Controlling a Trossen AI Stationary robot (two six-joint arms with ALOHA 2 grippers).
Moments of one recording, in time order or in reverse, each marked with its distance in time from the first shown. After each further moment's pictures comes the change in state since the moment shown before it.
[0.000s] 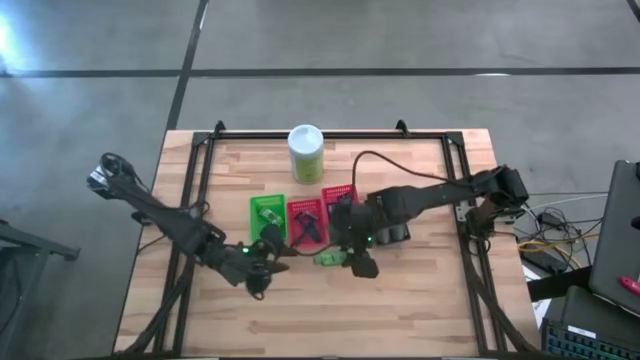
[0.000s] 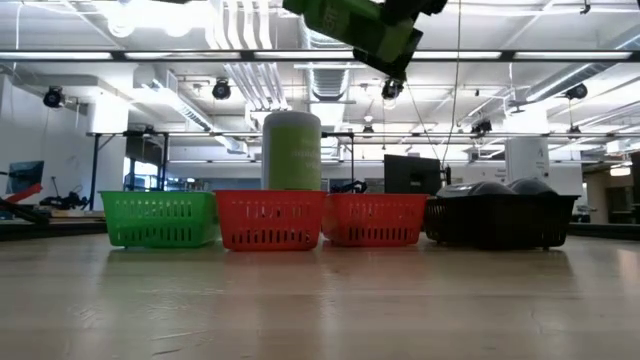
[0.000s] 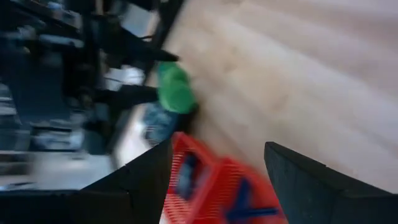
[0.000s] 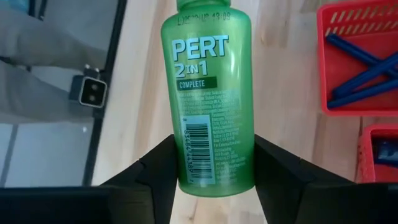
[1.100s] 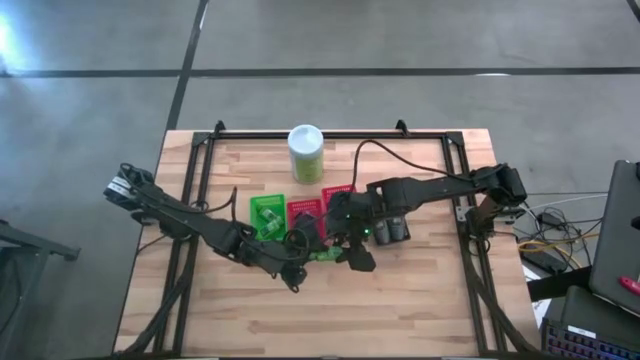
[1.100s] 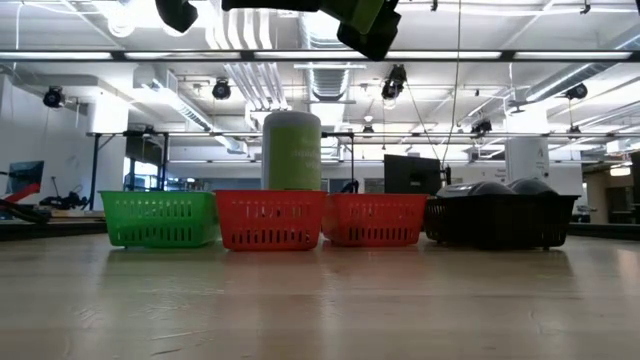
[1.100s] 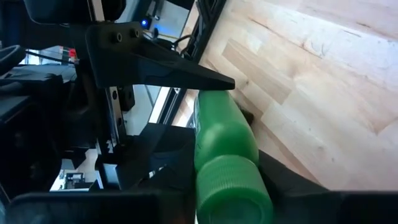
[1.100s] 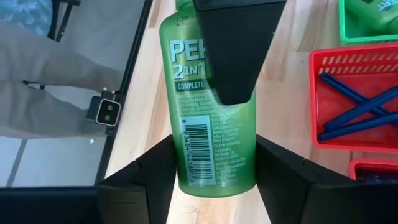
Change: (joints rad) left arm 0.147 0.229 0.108 0.288 -0.005 0.238; right arm -0.048 0.006 0.077 0.011 -0.048 -0.039
